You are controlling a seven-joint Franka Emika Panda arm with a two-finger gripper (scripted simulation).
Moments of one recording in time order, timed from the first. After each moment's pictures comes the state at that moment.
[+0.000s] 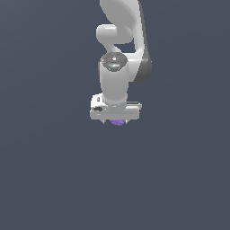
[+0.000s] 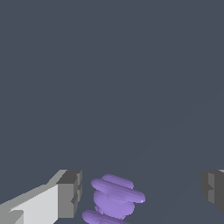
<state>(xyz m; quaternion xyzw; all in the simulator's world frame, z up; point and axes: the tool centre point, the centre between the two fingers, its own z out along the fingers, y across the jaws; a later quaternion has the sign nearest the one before) -0.003 0.000 0.171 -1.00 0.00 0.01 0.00</state>
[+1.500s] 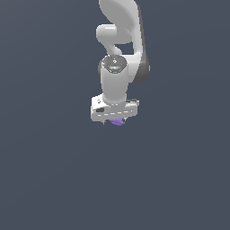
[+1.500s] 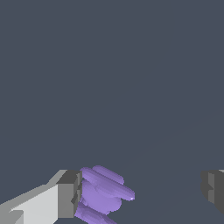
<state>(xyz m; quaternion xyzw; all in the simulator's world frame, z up) -0.019 -0.003 0.158 -1.00 -0.09 0.01 0.00</state>
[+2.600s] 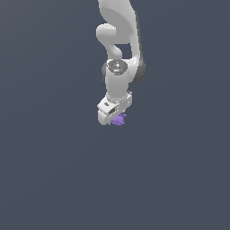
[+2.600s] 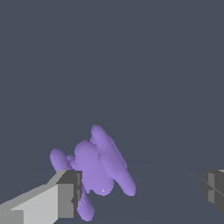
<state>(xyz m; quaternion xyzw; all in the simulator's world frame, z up) -0.070 0.006 0.119 -0.93 -0.38 0.01 0.00</state>
